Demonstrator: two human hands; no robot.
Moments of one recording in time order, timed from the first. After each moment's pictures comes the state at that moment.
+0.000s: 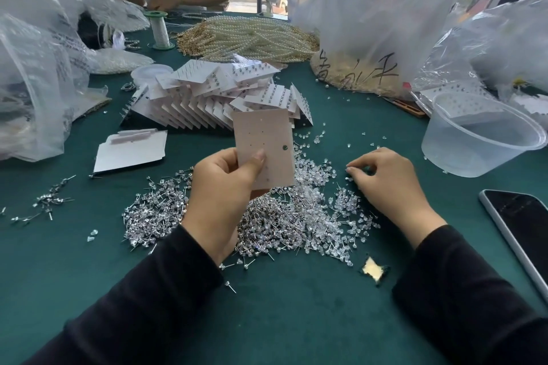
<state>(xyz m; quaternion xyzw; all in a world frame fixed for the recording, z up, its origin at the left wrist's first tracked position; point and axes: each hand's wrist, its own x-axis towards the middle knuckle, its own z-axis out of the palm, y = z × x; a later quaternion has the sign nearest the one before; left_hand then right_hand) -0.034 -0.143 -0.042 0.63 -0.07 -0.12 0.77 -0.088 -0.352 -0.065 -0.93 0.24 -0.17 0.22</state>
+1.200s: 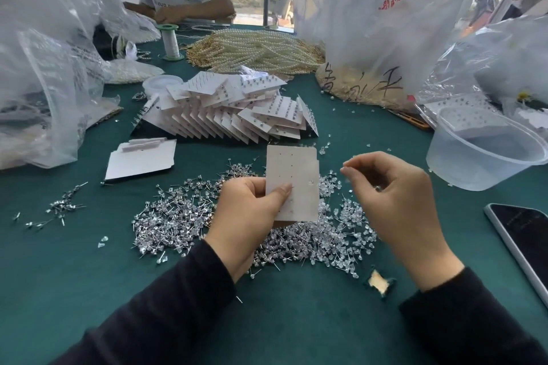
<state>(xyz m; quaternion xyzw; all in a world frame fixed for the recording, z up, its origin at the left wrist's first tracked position) -0.040 -0.149 -0.052 0.64 -0.09 -0.19 0.74 -0.110 -0.306 -0.042 -0.86 0.11 -0.36 0.34</state>
